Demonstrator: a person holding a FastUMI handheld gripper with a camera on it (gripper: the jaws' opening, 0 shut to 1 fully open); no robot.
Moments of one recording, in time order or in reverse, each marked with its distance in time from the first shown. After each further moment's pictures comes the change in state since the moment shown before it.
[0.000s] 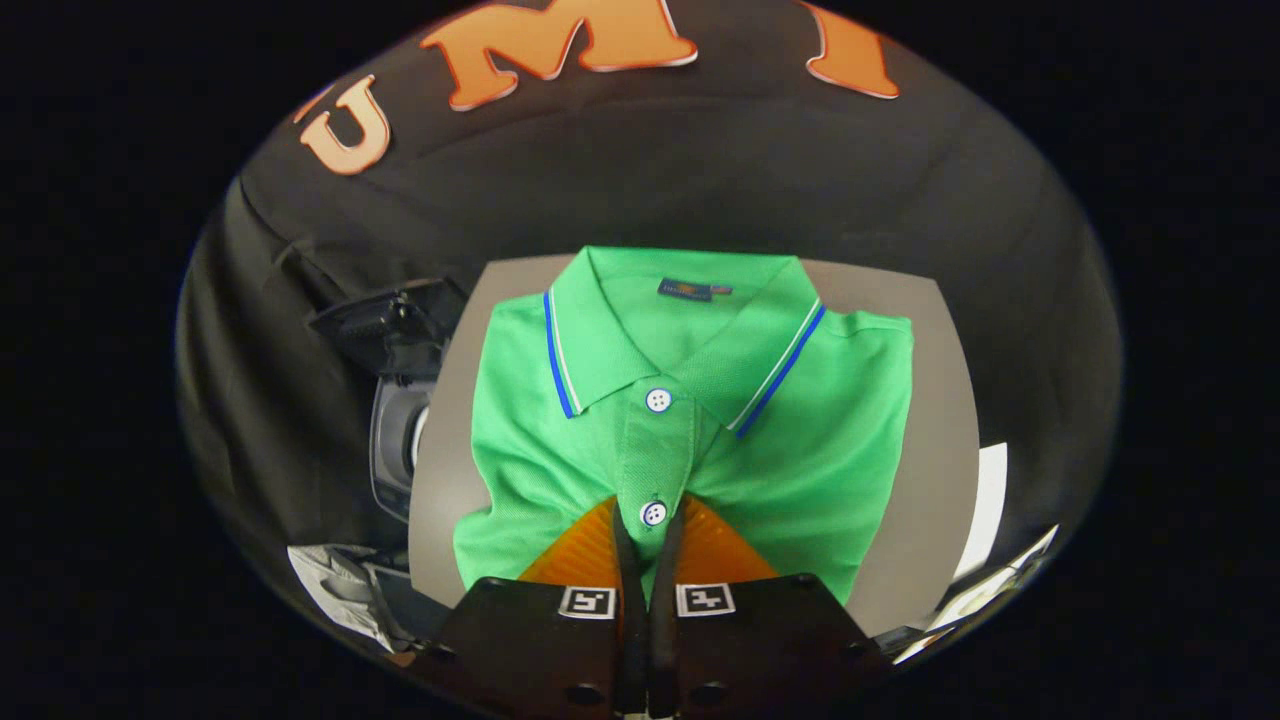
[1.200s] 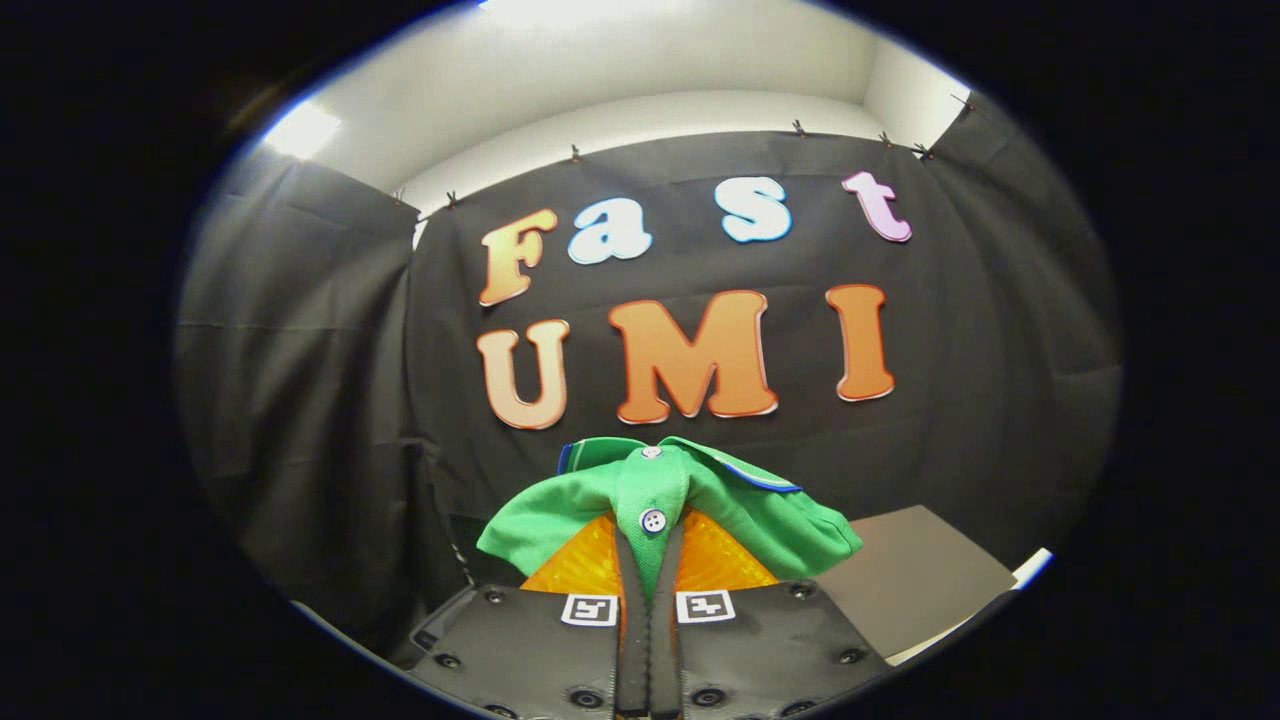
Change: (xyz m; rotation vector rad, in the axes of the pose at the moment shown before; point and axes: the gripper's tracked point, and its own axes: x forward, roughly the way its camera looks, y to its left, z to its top) arm -0.171 0.188 0.053 -0.184 -1.046 0.166
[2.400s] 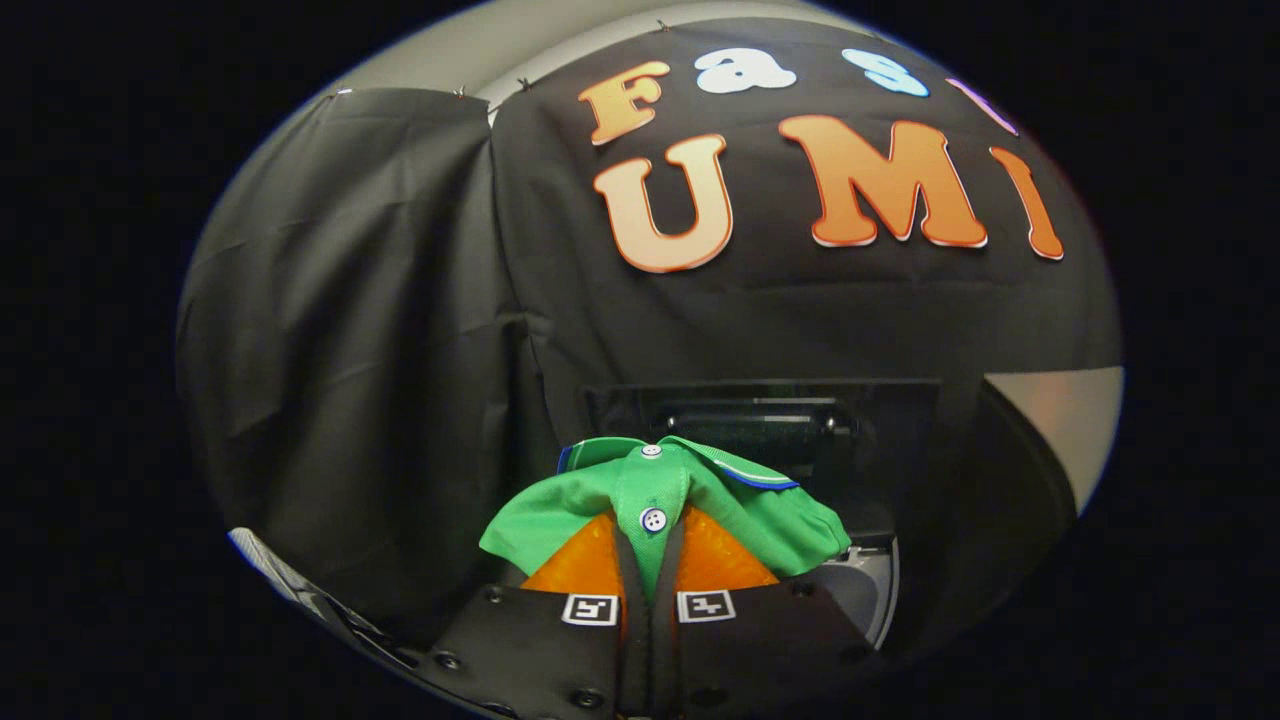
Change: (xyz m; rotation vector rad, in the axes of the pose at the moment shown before) arm 0.168 0.230 -0.284 0.053 0.402 0.231
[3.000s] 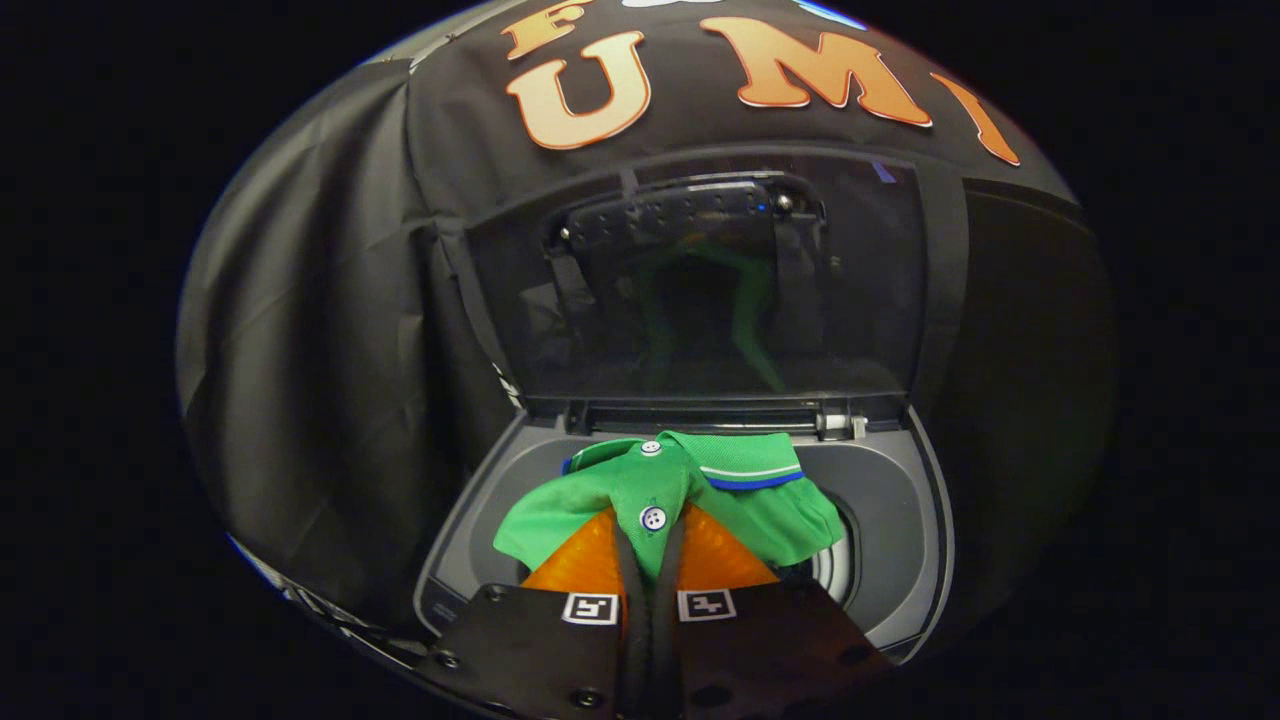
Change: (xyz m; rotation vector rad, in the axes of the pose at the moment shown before) arm 0.060 -0.065 -0.142 0.099 0.240 -0.176
